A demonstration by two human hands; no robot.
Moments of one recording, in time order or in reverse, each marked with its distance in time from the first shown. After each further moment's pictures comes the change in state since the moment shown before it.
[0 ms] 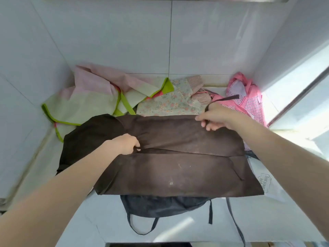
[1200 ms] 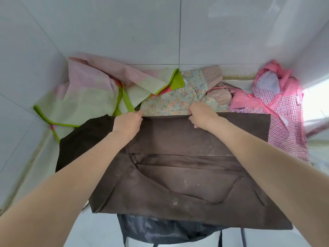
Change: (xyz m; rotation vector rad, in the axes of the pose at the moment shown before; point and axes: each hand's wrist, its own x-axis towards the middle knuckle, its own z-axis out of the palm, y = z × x) left_hand 0.068 0.000 -0.041 0.138 0.558 -0.184; right_hand 0.114 -0.022 0.038 -0.547 -0.006 -0.262
